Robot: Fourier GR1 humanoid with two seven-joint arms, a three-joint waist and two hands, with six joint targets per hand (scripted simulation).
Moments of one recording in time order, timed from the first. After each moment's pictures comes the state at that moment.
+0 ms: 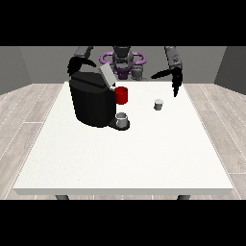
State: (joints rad) left arm -0.34 0.34 0.18 -1.15 -0.08 -0.15 -0.09; right arm -0.09 -0.02 -0.01 -1.57 -0.02 -0.09 -0.09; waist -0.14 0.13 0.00
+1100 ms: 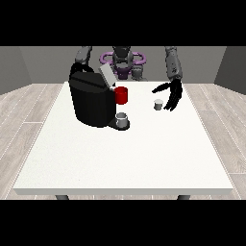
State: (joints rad) left arm -0.52 0.37 0.11 -0.76 -0.31 -0.08 -0.14; right arm -0.19 -0.03 -0.01 -1.44 0.03 -0.17 -0.02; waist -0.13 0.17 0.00
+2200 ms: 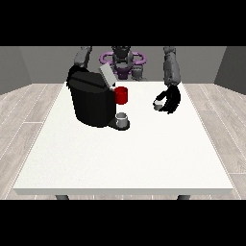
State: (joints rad) left arm -0.61 0.39 0.06 -0.59 -0.54 0.16 -0.26; right arm -0.22 -0.02 -0.03 -1.41 -0.01 -0.16 -0.07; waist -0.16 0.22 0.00
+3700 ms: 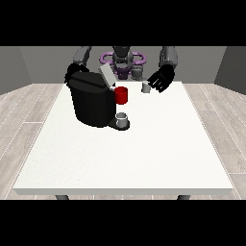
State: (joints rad) left arm -0.87 0.41 0.04 -0.66 -0.60 -0.08 -0.25; right arm -0.24 -0.03 -0.05 -1.30 -0.05 -0.13 -0.10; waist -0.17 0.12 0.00
